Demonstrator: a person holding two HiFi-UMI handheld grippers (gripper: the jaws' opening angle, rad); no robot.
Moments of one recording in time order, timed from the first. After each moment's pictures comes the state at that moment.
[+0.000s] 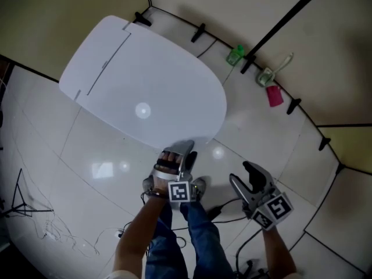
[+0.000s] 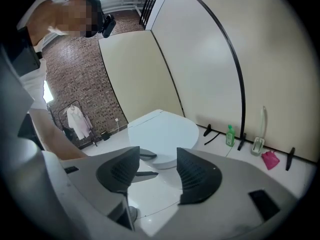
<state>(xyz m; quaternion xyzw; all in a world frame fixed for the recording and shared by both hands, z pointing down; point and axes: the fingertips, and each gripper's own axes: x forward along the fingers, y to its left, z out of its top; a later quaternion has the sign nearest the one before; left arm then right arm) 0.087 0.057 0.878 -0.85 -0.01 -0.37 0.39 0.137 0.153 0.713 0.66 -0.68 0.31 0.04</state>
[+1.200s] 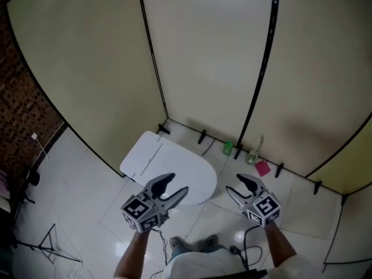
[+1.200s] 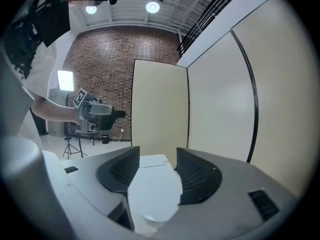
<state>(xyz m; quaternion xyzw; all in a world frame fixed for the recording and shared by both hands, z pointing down) 0.015 0.015 0.337 -0.99 -0.06 -0.04 -0.07 0.136 0.120 0.398 0.68 -0.72 0.07 0.10</state>
